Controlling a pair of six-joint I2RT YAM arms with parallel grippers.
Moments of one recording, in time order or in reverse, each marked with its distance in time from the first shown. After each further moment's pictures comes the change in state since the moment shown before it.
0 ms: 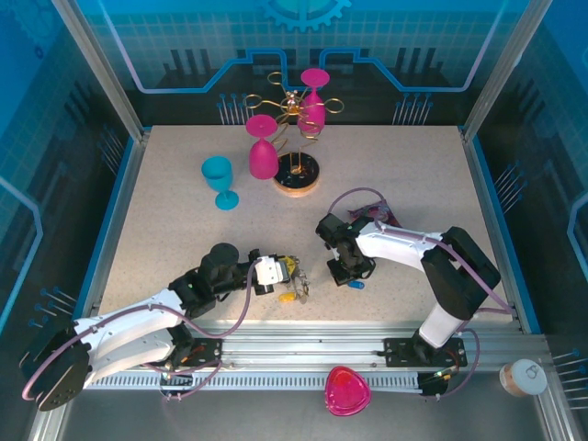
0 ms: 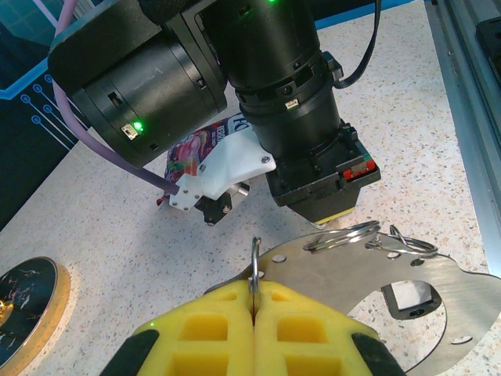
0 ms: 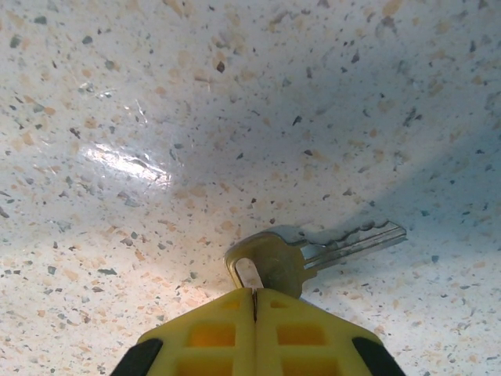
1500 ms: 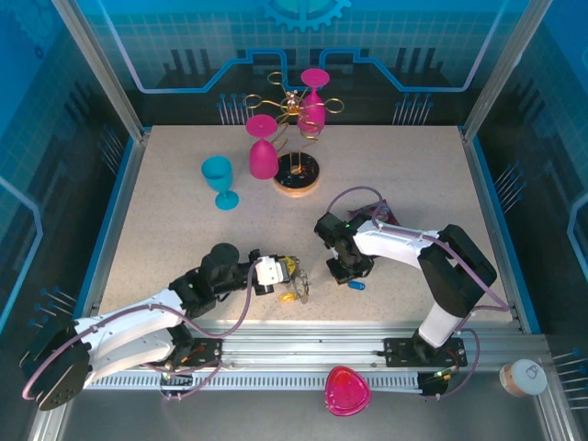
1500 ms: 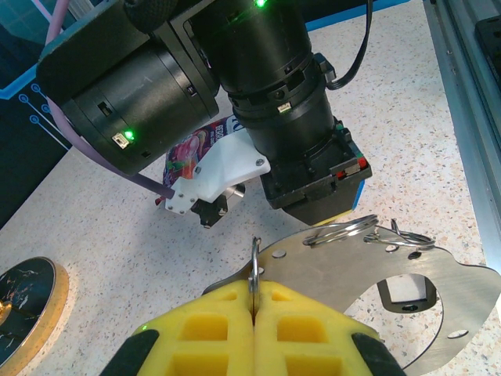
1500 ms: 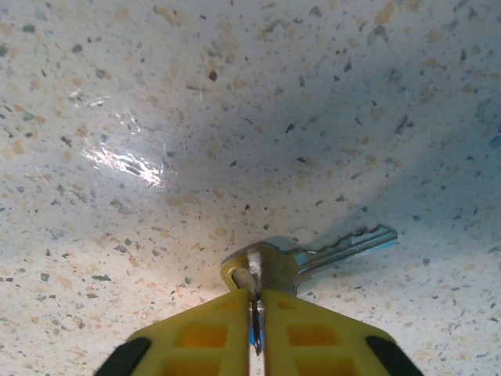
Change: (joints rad) left arm -0.002 0.002 0.000 0.000 0.000 0.000; right arm 0.000 0.024 0.026 -0.026 0.013 -0.004
